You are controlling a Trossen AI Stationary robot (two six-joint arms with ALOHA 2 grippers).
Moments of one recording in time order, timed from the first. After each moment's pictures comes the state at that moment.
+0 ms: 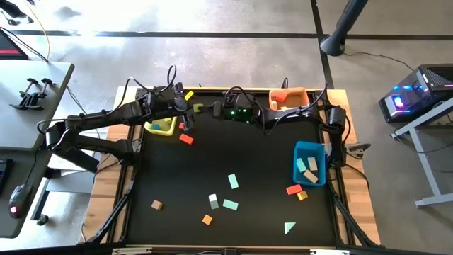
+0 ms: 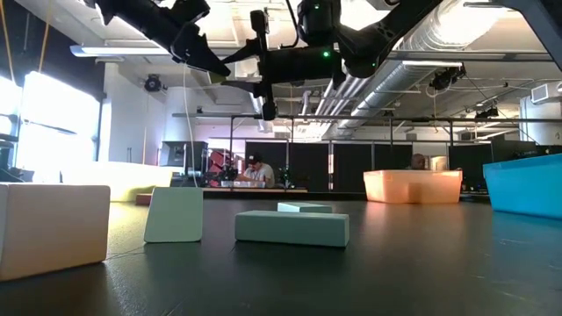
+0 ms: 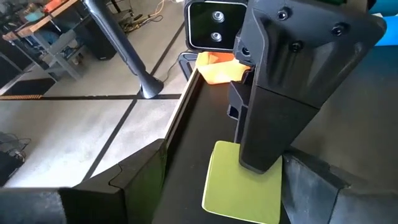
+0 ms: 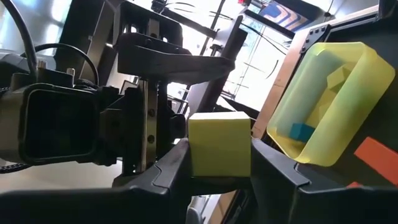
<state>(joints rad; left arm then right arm) 0.40 1.10 0.84 -0.17 -0.11 0.37 -0.25 1.97 1.29 0.68 -0.12 1.15</state>
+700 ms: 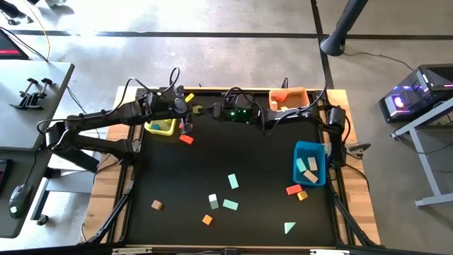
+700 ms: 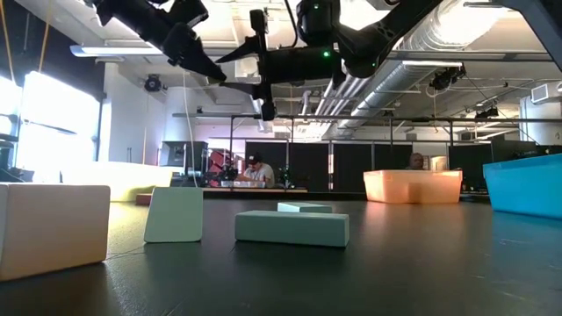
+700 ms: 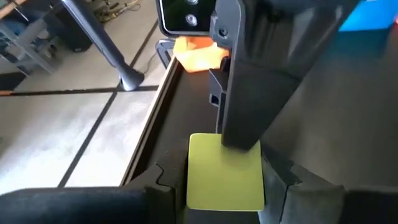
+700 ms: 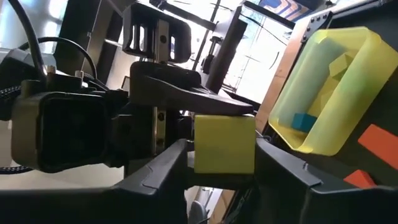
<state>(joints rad) 0.40 1.09 0.84 -0.25 -0.04 0.37 -0.25 1.97 1.29 0.68 -0.13 1.17</state>
